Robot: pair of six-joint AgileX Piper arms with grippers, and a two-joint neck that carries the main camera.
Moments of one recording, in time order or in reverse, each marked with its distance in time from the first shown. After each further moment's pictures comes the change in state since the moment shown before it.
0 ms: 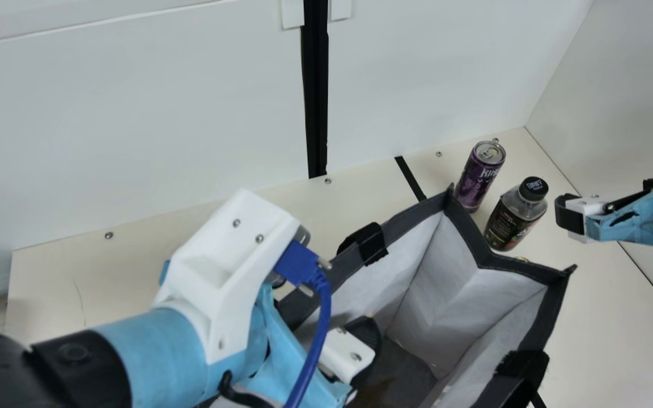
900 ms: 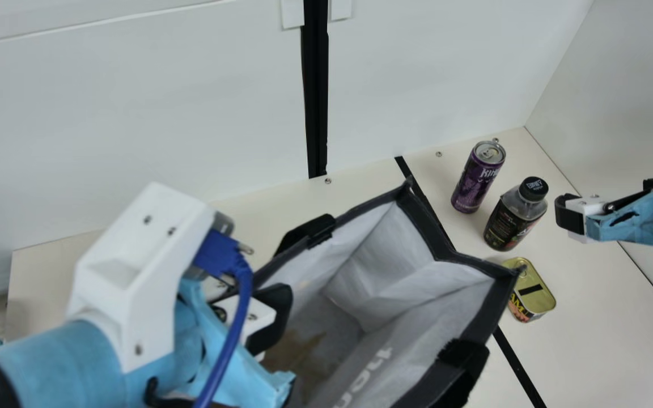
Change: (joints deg) left arm 4.0 -6.3 3.1 2.1 0.0 -5.4; right arm 0.0 0.0 0.0 0.0 0.0 0.0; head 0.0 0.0
